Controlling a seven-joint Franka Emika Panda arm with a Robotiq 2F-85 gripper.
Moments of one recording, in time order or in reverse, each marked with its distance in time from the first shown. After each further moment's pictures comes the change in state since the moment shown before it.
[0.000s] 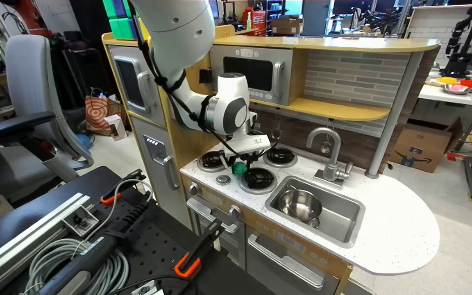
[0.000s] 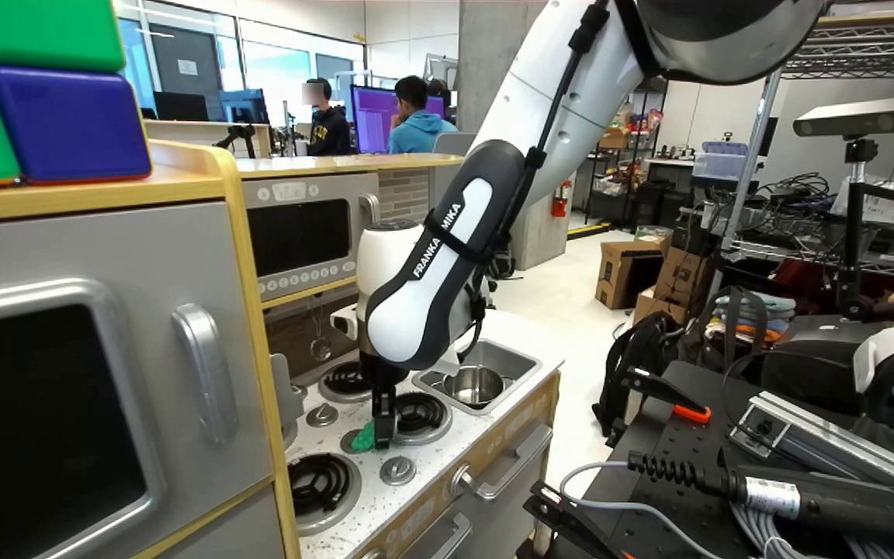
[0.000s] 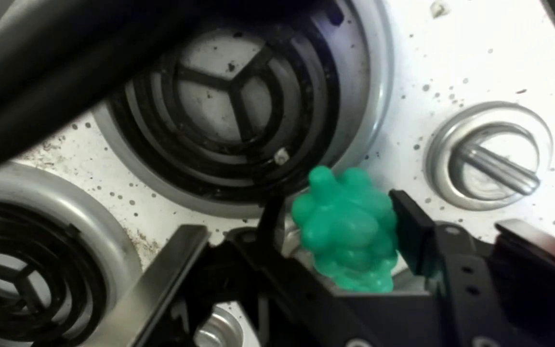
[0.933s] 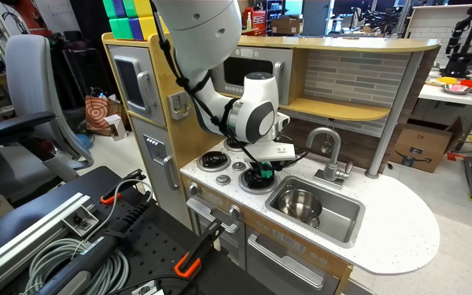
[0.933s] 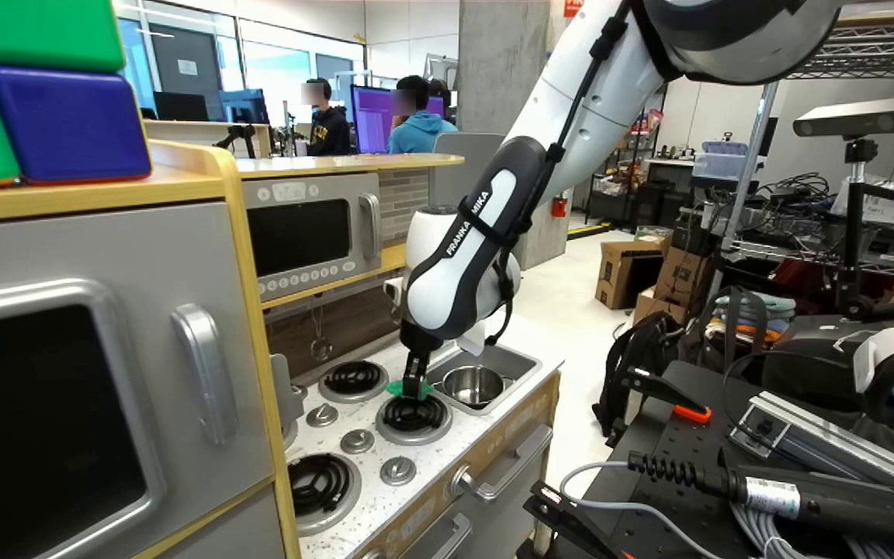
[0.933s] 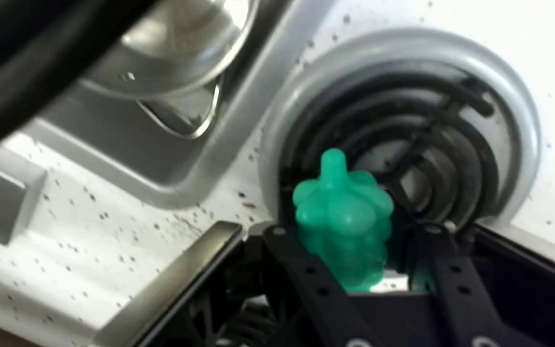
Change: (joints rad) arm -0.118 -0.006 -0.023 0.004 0.047 0.066 0.123
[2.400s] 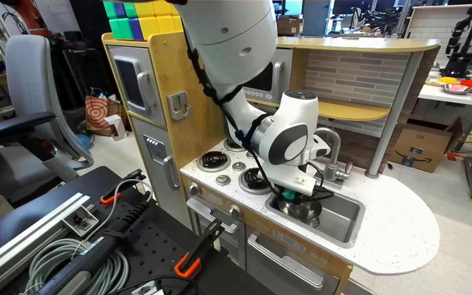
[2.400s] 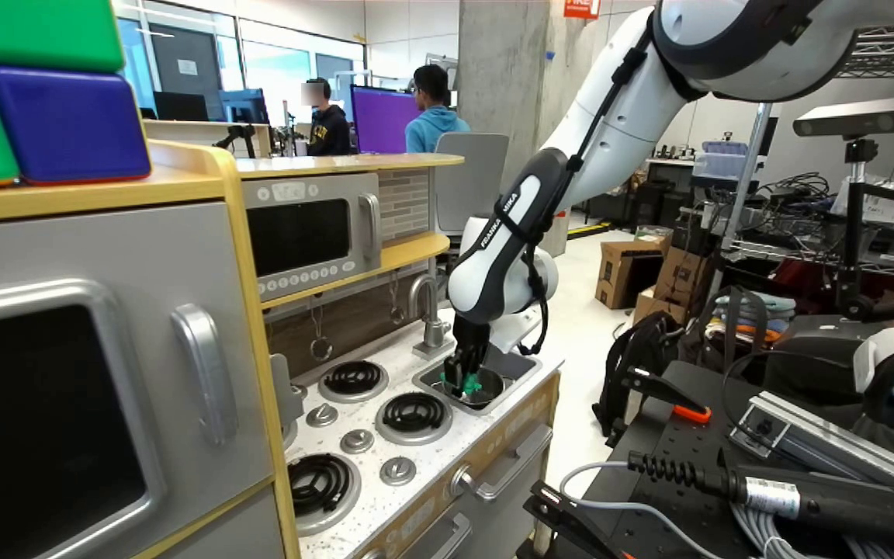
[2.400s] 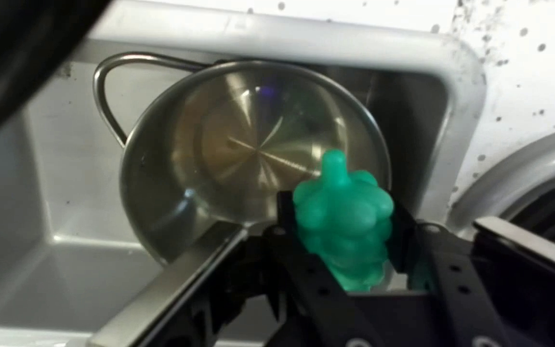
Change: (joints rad) arm -0.138 0.040 -0.015 0.027 0.135 -0.053 0.198
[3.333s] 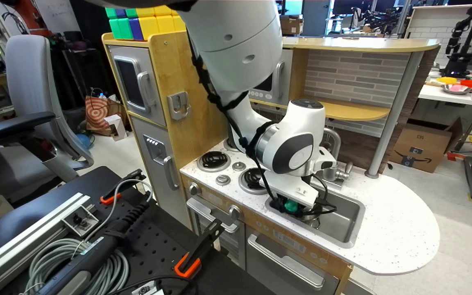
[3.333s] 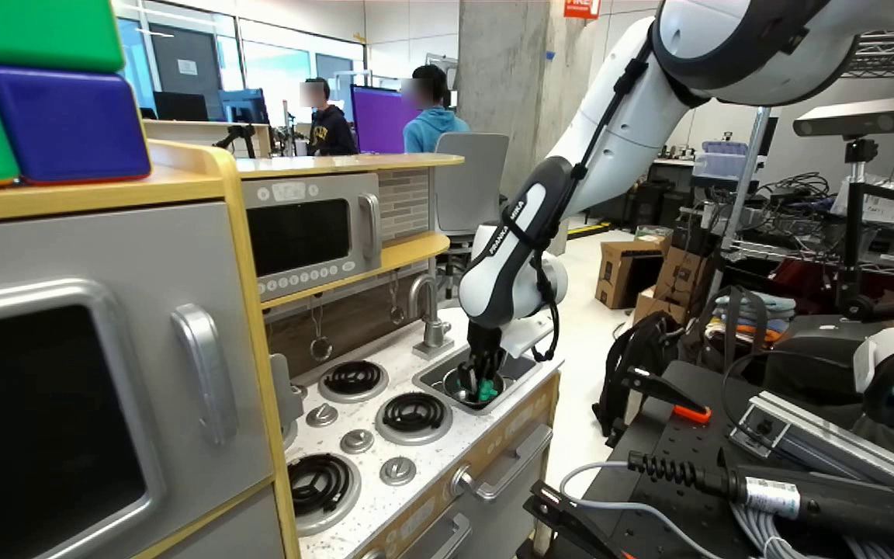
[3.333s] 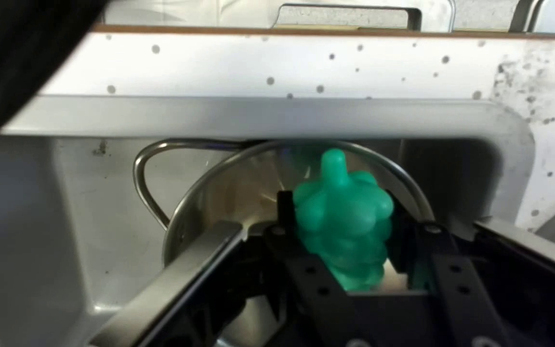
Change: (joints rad) arm -0.007 0.015 -0.033 -0.001 0.022 -0.035 0.051
